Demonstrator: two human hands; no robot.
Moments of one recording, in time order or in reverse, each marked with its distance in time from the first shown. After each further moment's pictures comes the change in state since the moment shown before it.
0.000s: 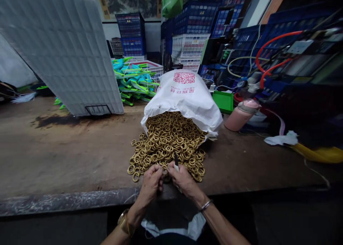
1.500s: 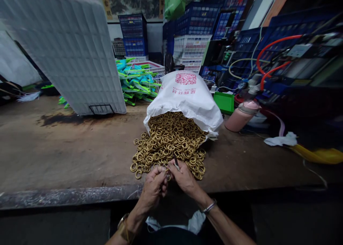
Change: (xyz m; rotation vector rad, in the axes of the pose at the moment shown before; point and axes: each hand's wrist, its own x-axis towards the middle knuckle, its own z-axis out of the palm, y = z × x) left_hand -0.027 0.012 0.003 -0.153 -0.141 -0.028; right_hand -0.012 -0.027 0.006 -0.264 0.030 -0.190
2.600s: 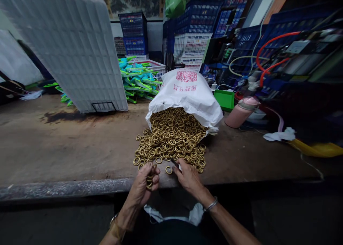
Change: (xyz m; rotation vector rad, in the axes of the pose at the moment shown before) left_hand -0.023 0.022 -0.023 -0.296 0.049 -0.014; right_hand -0.019 0.029 -0.003 -0.846 0.101 -0.006
